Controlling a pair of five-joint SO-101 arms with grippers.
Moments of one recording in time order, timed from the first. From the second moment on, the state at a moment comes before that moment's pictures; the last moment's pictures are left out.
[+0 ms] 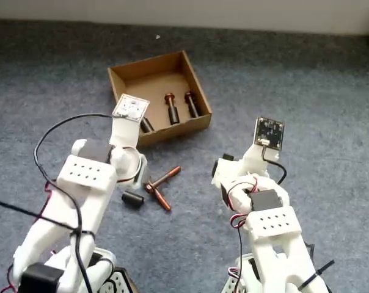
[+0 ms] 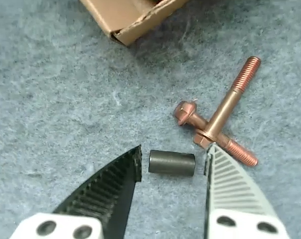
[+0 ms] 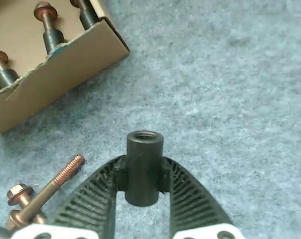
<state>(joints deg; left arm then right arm) 6.9 -28.2 43.3 69.2 3.6 -16.7 -49.7 67.8 40.0 -21.4</state>
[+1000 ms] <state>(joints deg) 13.1 13.1 22.5 69.0 13.8 -16.7 -49.7 67.8 40.0 -21.4</state>
